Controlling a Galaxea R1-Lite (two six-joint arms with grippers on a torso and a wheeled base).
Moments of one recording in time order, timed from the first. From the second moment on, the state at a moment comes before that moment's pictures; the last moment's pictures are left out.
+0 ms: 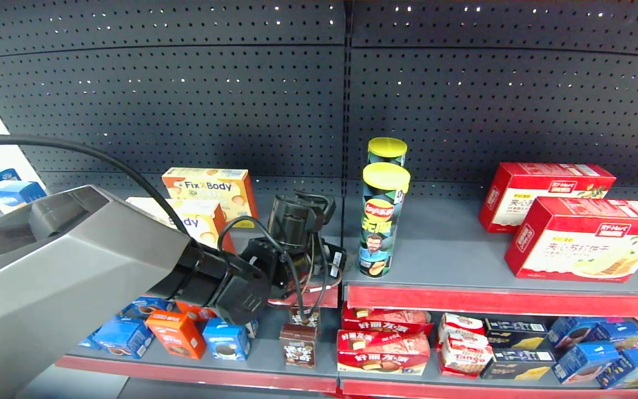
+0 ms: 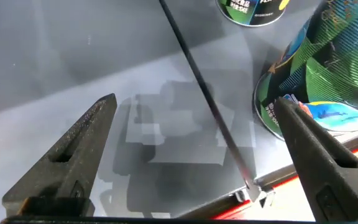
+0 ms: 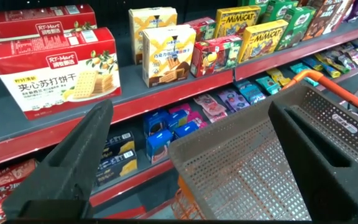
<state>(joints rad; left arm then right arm) -0.61 2.17 -1.20 -0.57 0.17 -0.05 0.08 0.38 -0.80 0.44 -0.72 -0.03</state>
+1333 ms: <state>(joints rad) -0.63 2.16 -1.22 -0.57 0.19 -0.07 0.09 0.36 -0.81 0.44 -0.72 -0.03</state>
